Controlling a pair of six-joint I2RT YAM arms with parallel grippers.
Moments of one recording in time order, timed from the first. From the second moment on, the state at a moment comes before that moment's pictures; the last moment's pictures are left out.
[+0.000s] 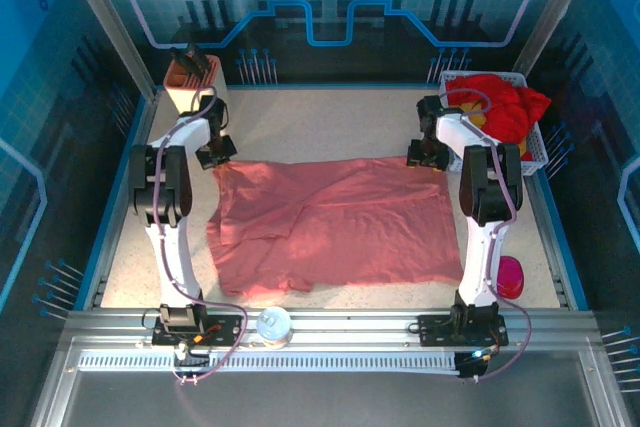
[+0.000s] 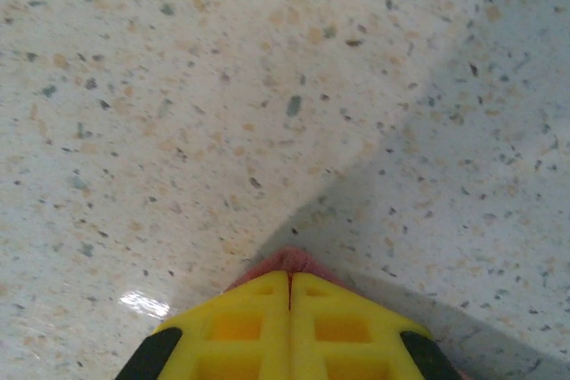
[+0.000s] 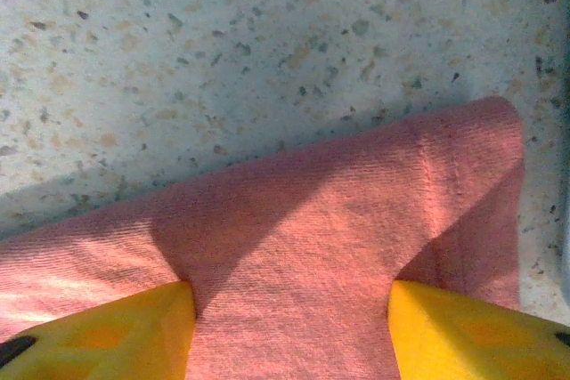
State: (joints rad) left arm 0.06 2.14 1.58 -0.75 -0.09 -0.48; right arm 0.08 2.16 1.65 -0.88 0.10 0.30
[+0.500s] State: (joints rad) left arm 0.16 2.04 1.48 -0.71 -0.02 -0.51; right arm 0.08 2.17 1.66 -0.90 0.10 0.33
